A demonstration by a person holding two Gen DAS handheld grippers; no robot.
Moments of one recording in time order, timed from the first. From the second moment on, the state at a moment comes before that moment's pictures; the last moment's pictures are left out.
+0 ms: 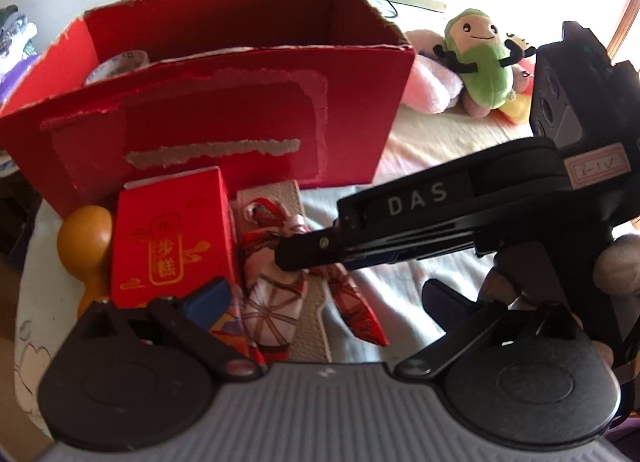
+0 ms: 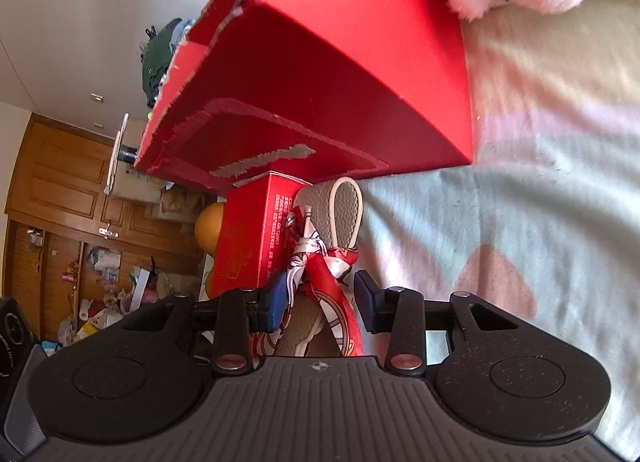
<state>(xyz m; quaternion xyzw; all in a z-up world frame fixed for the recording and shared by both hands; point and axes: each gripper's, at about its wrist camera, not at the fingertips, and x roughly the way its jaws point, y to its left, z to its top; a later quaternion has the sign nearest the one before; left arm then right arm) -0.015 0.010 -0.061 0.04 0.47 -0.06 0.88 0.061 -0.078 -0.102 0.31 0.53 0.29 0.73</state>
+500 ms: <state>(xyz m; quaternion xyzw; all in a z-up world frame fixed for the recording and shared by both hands) -0.007 0.005 -0.056 0.02 0.48 -0.08 0.87 0.053 -0.090 -0.093 0.31 0.53 0.30 0.73</state>
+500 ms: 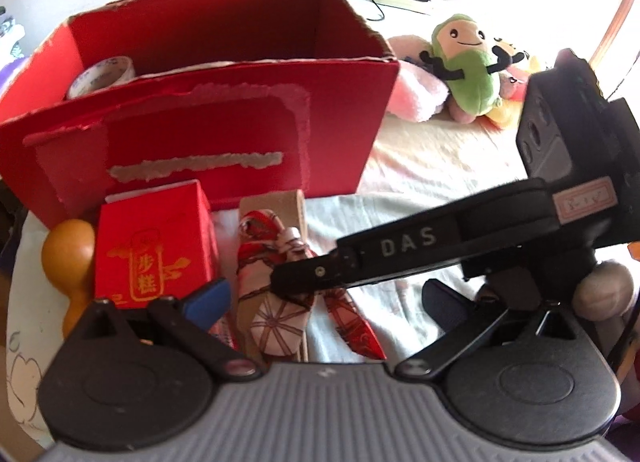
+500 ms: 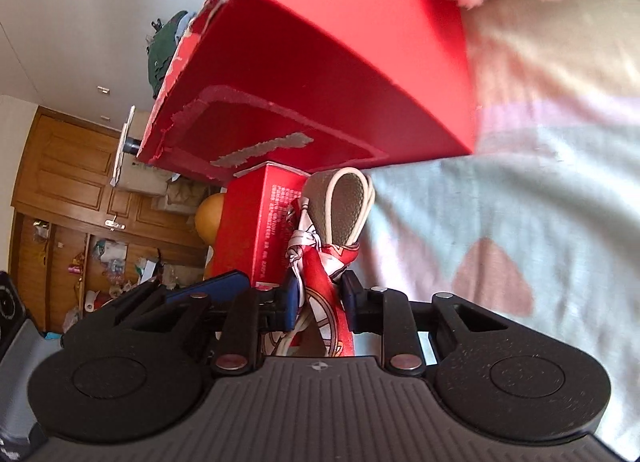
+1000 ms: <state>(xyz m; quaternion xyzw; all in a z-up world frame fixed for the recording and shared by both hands) 0.013 -0.017 -0.087 0.04 0.51 -0.11 0.85 0.038 -0.141 -0.102 0.35 0.51 0.24 0.75</state>
